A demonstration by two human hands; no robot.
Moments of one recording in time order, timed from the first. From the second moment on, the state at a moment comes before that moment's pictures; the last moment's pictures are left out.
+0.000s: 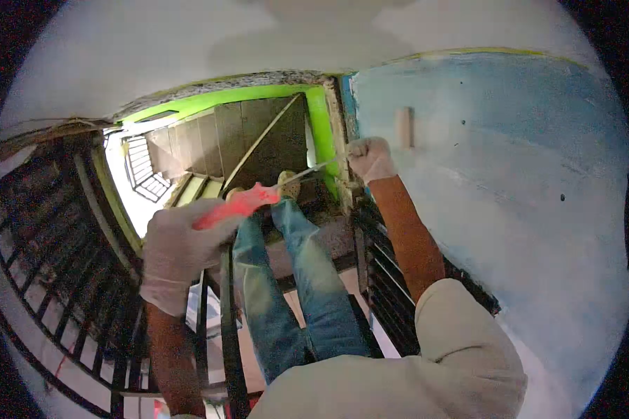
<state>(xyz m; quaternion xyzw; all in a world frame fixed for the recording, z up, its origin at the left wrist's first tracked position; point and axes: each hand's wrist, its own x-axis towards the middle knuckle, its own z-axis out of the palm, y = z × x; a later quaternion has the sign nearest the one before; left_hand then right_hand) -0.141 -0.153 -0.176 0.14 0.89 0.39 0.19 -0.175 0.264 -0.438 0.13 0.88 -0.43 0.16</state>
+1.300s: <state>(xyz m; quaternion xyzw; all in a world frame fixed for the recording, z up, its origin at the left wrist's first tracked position) 0.113 -0.202 0.033 -0.16 0.95 0.26 0.09 -0.111 0.038 -0.035 0.11 0.45 -0.87 0.18</state>
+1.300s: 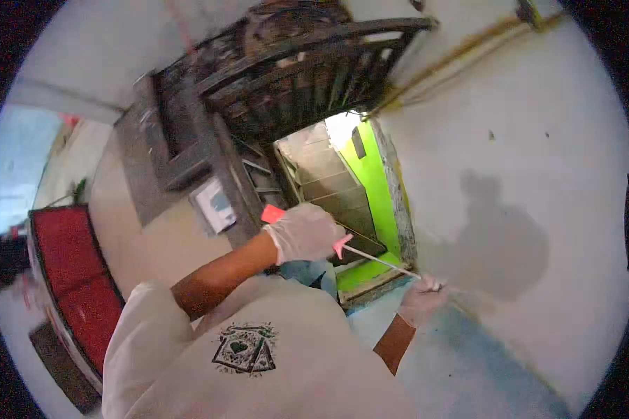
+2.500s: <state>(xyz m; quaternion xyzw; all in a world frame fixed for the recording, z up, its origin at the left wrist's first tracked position) 0.300 -0.007 -0.189 -0.73 -0.01 0.66 -0.17 0.143 -0.139 -0.003 -0.52 0.68 -0.22 0.47</state>
